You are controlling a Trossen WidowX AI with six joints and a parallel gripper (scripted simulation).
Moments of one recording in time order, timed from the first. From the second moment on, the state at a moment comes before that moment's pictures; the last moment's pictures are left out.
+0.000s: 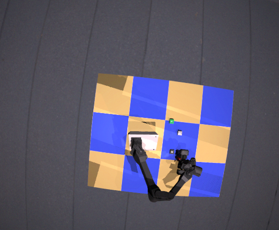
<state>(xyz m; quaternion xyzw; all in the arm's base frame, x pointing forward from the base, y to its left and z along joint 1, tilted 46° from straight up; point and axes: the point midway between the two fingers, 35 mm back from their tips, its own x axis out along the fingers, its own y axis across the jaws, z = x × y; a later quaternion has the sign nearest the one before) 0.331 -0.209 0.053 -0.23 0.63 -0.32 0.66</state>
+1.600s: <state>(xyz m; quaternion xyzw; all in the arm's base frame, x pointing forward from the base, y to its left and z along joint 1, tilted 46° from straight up) 0.332 -0.205 0.058 -0.23 0.63 -0.32 0.67</state>
